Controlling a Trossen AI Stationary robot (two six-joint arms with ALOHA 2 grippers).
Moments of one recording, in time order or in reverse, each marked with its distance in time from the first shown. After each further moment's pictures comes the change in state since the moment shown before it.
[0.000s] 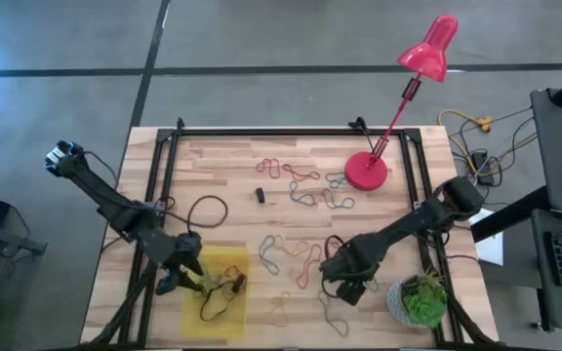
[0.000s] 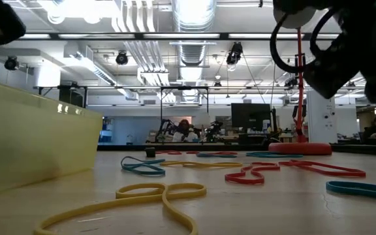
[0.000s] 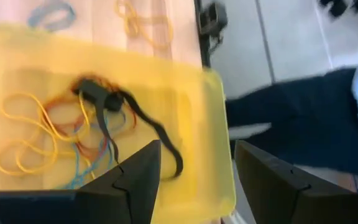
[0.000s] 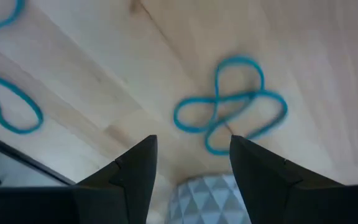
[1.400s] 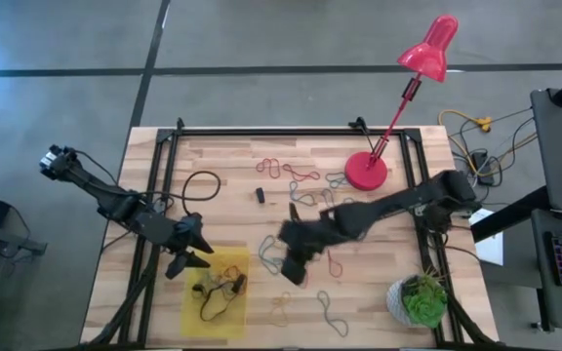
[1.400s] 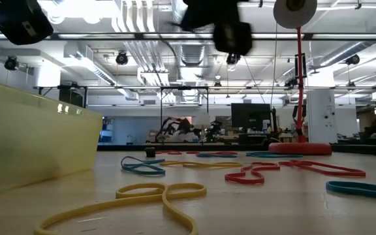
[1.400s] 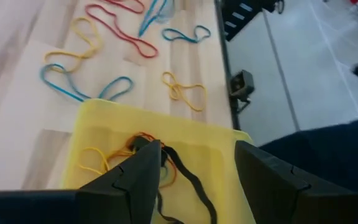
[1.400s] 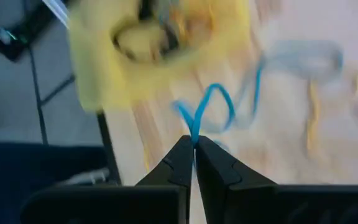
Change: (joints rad) left arm 0.123 -0.094 -0.006 -0.002 -0.141 0.082; right arm -0.192 0.016 0.332 0.432 0.273 -0.278
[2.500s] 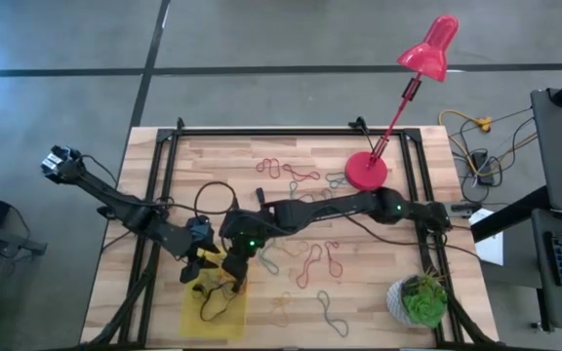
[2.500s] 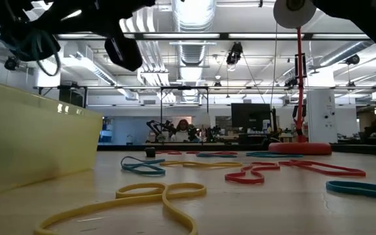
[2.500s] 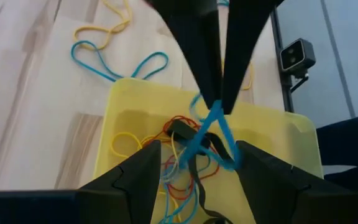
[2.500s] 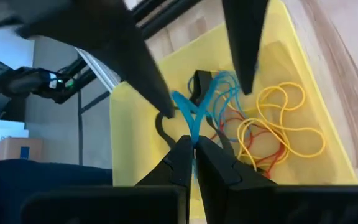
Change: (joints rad) left arm 0.006 0.151 -0.013 -0.007 -0.045 0.053; right arm -0.112 0.588 0.825 -0.091 -0.194 -0.105
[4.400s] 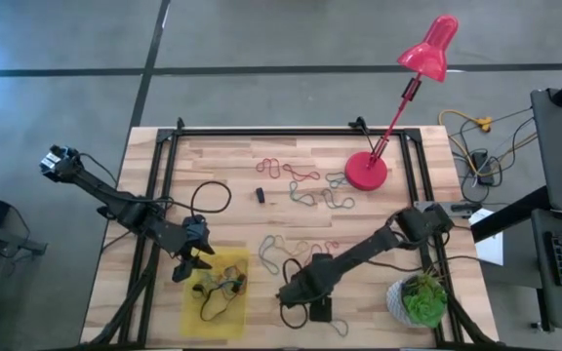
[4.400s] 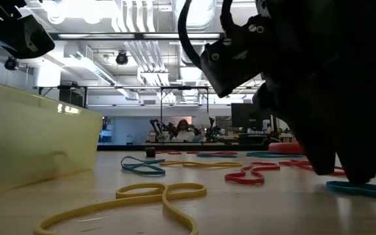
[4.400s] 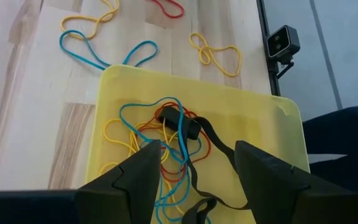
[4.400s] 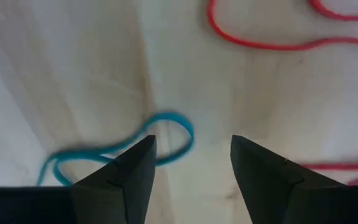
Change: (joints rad) left arm -0.001 -0.056 0.001 -0.057 0.058 0.015; right arm 0.321 -0.128 -0.506 -0.565 0.169 -0.143
